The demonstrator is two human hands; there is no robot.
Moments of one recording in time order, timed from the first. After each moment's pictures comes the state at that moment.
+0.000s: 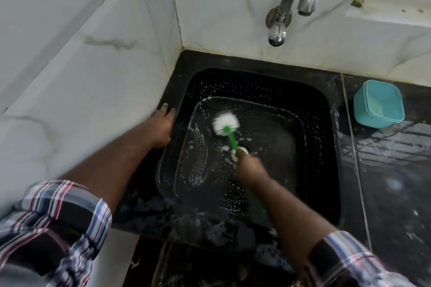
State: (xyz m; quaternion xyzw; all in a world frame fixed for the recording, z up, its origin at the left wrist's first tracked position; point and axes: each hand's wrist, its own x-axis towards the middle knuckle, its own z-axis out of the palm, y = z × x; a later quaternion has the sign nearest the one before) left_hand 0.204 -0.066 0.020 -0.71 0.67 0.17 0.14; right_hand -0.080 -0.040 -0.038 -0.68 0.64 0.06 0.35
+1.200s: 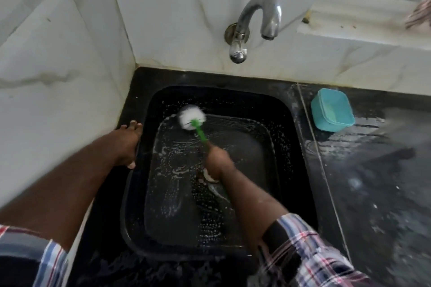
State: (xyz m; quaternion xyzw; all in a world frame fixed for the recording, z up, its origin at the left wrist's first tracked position) left_hand 0.208 -0.128 0.024 -0.64 0.70 0.17 0.26; right_hand -0.047 -0.118 -0.038 -0.63 0.69 0.03 0.36
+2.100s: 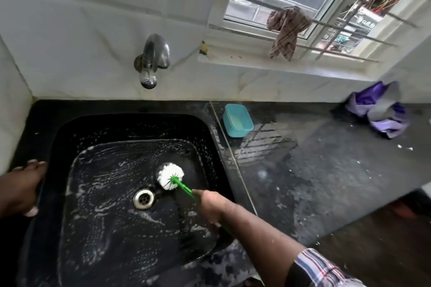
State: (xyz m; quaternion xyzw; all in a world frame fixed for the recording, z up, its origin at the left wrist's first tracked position) left_hand 0.259 -0.167 -0.090 -0.67 0.70 0.18 0.17; right_hand -0.186 -0.018 0.033 -0.58 0.71 0.18 0.36
